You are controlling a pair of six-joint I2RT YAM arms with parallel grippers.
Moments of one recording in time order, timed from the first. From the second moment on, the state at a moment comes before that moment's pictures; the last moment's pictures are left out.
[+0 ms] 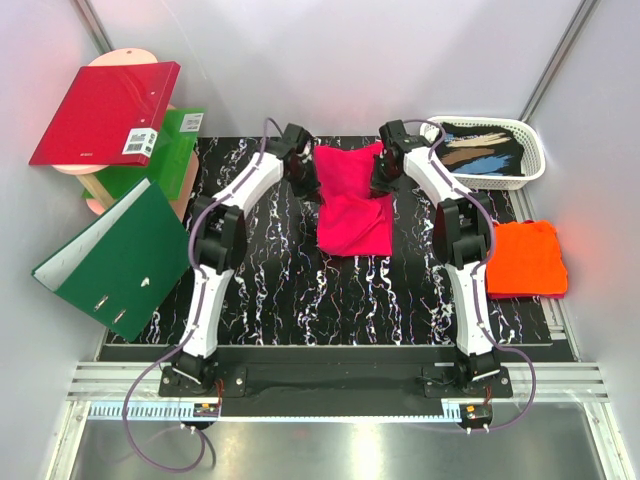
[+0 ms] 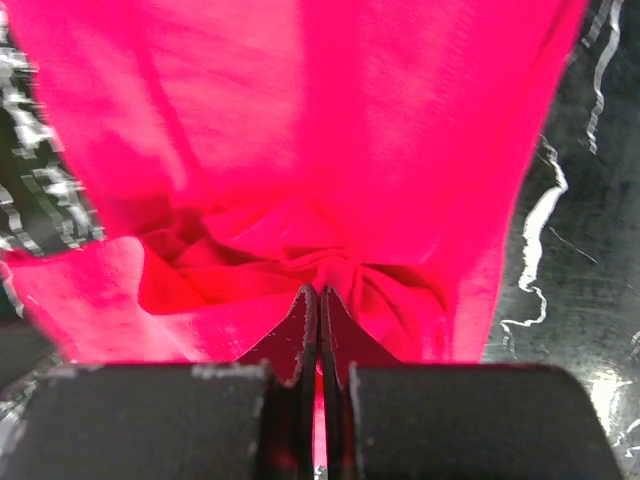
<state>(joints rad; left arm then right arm) -0.39 2.39 2.17 -0.89 0.31 -0.66 0.29 2.39 2.17 -0.88 -0.16 0.46</state>
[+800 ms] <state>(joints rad) -0.39 2.46 2.30 -0.88 0.27 -0.66 0.29 2.15 1.82 -0.66 0.12 0.57</state>
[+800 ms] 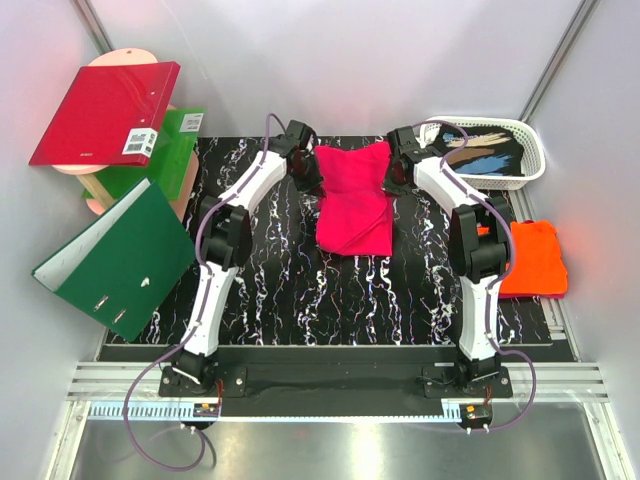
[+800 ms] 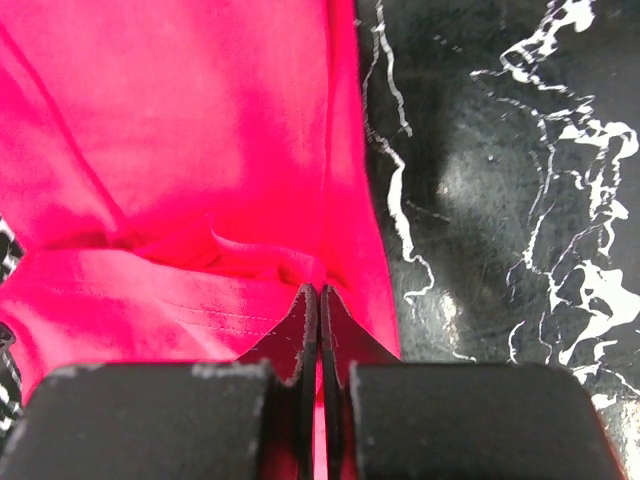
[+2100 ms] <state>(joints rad) -0.44 1.99 1.48 -0.65 0.39 -0.68 0.18 2.04 1.36 -0.52 -0.44 0.70</state>
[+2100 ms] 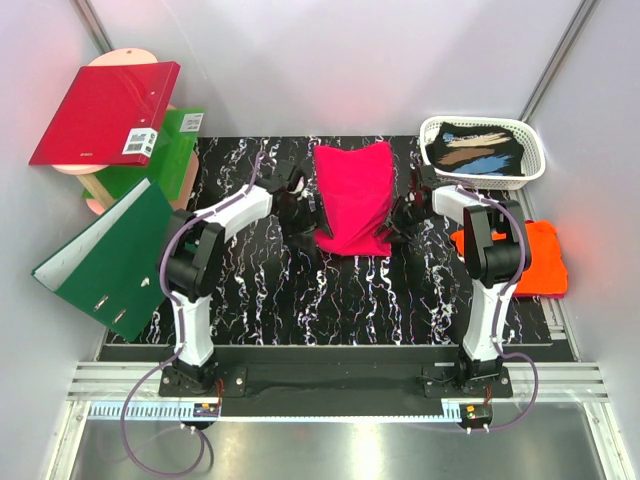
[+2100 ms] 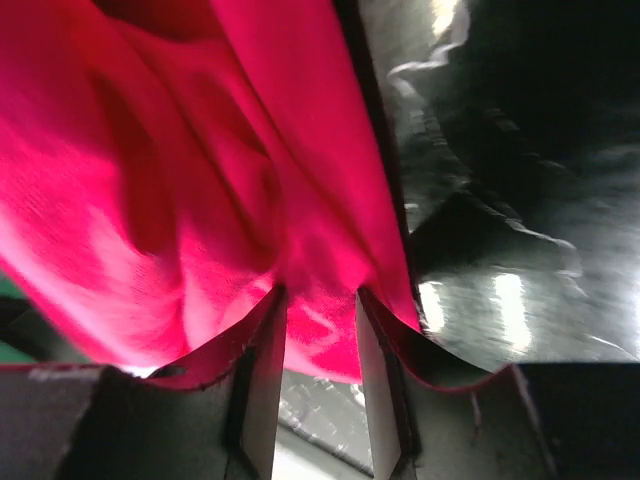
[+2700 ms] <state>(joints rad) -0.46 2.11 1.58 -0.63 0.43 -0.70 0.18 2.09 1.45 -0.60 -0.52 0.71</state>
